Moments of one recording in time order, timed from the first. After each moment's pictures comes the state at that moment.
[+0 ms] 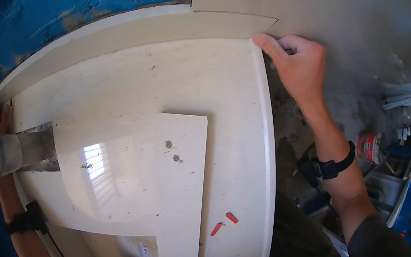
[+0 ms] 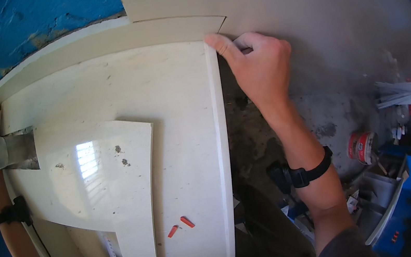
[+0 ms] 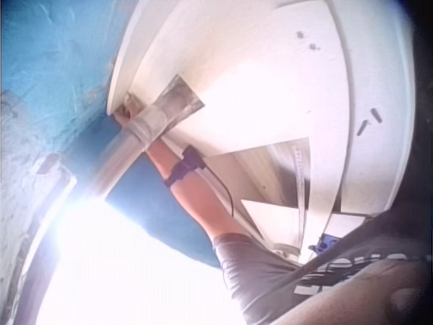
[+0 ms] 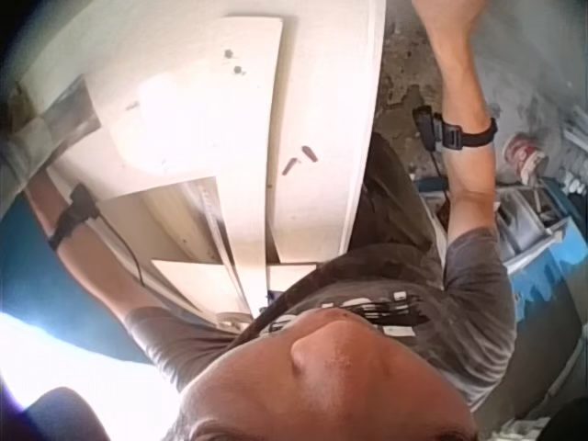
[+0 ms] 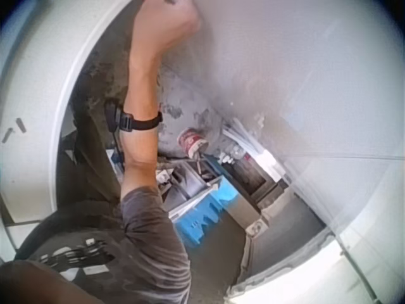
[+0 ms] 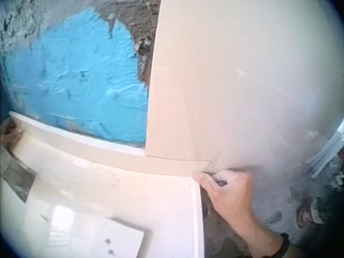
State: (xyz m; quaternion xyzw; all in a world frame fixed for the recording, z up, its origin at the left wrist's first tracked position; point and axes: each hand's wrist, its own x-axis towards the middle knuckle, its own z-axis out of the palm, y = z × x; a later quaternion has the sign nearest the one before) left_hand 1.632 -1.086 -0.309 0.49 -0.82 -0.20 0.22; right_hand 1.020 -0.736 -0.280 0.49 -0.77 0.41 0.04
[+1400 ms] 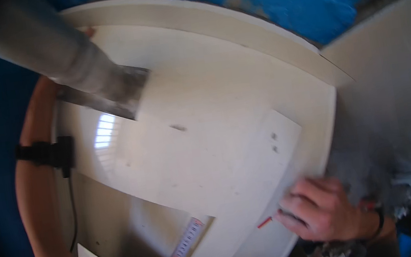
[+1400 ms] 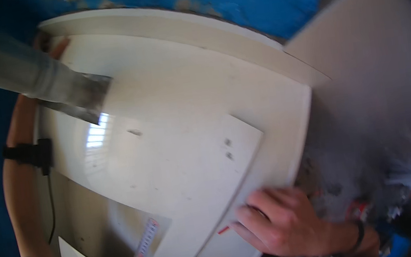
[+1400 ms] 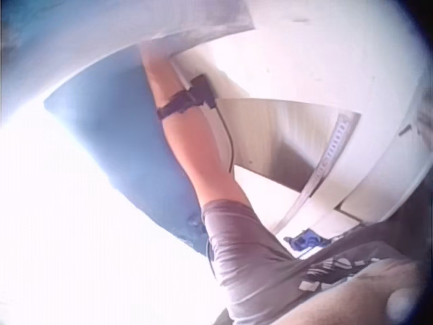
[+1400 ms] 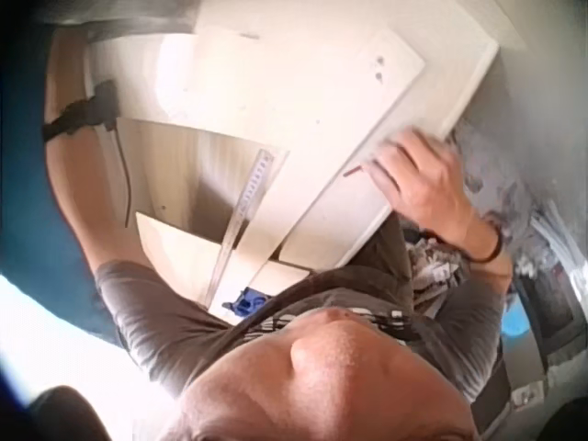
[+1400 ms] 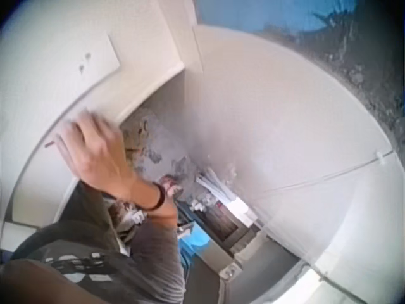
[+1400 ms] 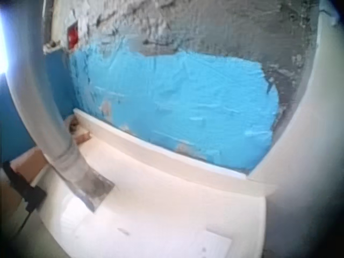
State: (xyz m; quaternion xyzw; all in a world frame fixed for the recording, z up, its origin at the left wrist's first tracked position) left_hand 1.604 -1.019 -0.264 0.60 -0.75 -0.04 0.29; right_hand 1.155 -0.670 -0.195 0.86 -0.44 0.14 -0.24
